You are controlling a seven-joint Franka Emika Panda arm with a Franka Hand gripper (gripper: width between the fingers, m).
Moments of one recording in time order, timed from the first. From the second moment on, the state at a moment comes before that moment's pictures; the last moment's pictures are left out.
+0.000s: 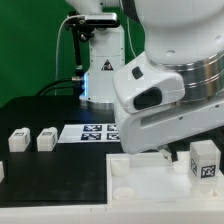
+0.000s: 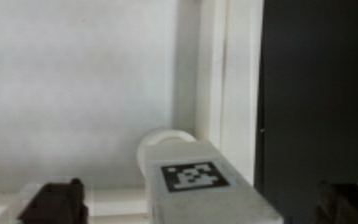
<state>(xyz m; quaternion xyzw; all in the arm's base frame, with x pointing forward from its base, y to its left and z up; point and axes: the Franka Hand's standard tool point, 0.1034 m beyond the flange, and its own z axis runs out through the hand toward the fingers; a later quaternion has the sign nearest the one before) 0.627 0.106 0.088 -0.98 -0.03 0.16 0.13</state>
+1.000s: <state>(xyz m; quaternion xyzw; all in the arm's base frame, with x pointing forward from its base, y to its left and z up) 0.635 0.109 0.086 -0.97 0.16 0.16 0.10</state>
